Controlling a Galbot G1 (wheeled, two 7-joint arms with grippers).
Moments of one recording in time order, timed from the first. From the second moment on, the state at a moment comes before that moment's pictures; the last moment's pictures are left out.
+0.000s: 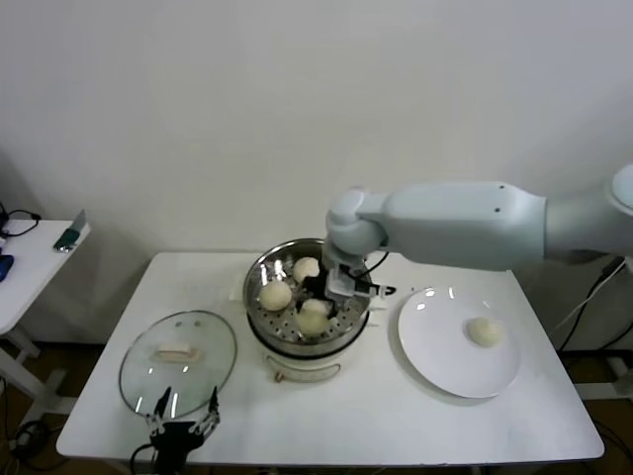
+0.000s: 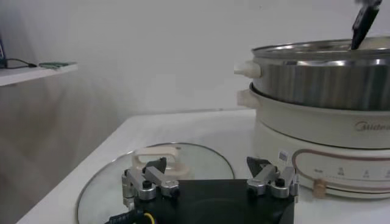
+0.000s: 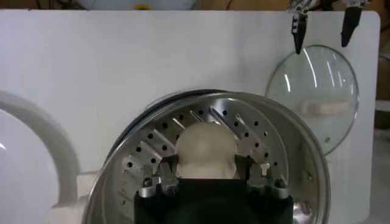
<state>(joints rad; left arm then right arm) 1.79 -1.53 -0.62 -2.01 -0.02 0.00 -0.02 0.67 1.23 -1.53 1.45 -0.03 0.36 -0.84</state>
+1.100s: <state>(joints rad) 1.78 -1.52 -0.62 -2.02 -0.03 0.00 -0.02 0.92 0.87 -1.75 1.32 0.40 0.17 -1.02</state>
